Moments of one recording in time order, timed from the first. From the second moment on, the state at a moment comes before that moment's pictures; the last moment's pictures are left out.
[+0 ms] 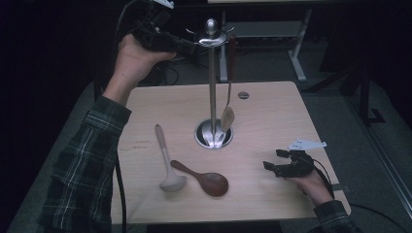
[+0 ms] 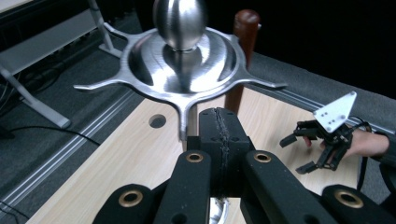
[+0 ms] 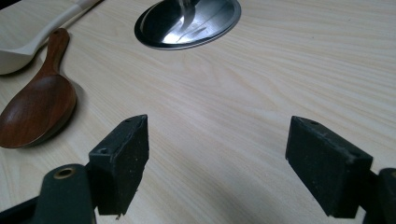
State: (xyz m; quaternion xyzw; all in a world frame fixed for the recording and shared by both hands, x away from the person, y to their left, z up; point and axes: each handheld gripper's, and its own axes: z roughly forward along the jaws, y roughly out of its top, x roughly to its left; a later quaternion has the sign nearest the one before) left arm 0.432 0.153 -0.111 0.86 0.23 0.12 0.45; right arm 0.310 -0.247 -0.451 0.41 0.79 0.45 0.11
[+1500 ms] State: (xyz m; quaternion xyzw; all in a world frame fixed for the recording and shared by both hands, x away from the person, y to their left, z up) left arm 0.425 0.146 -0.112 0.85 0.23 0.10 0.47; right arm 0.311 -0.242 -0.457 0.41 0.80 0.43 0.10
